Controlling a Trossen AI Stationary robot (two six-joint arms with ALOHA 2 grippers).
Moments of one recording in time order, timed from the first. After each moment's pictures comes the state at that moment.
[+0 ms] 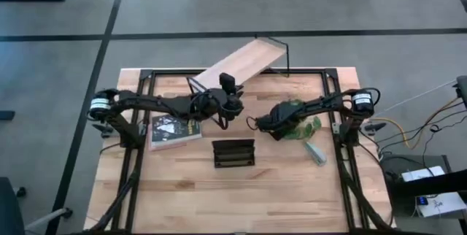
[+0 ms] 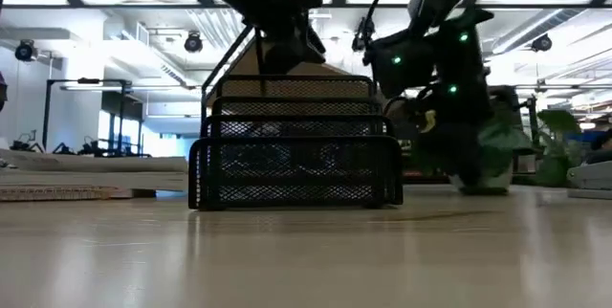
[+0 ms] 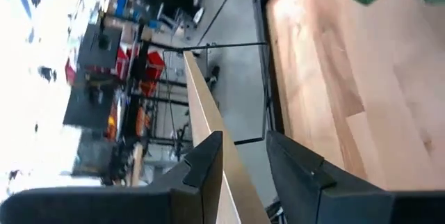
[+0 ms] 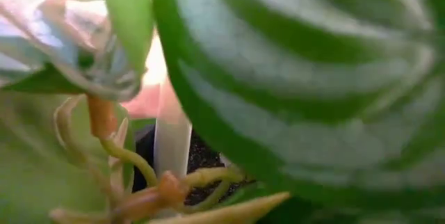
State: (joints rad) left arm 0.07 1.60 1.12 0.14 -0.59 1.04; right arm -0.04 1.81 1.08 -1.12 0.32 0.94
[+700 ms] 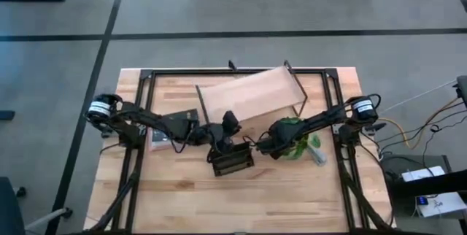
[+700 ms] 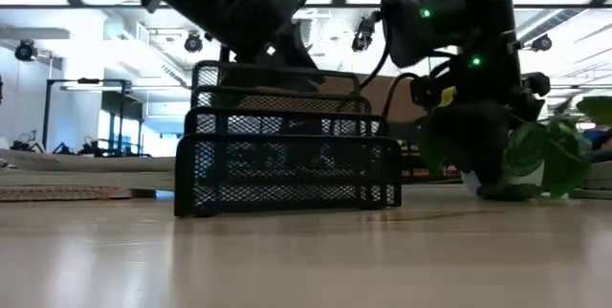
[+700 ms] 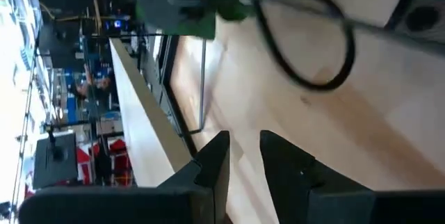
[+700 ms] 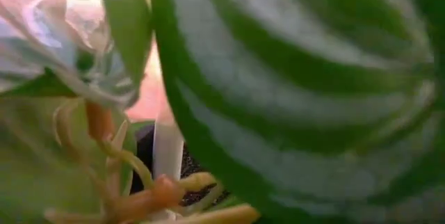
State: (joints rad) left arm -0.14 1.60 0.93 0.15 -0.50 1.14; right arm 0.16 1.79 1.13 -1.14 0.21 1.11
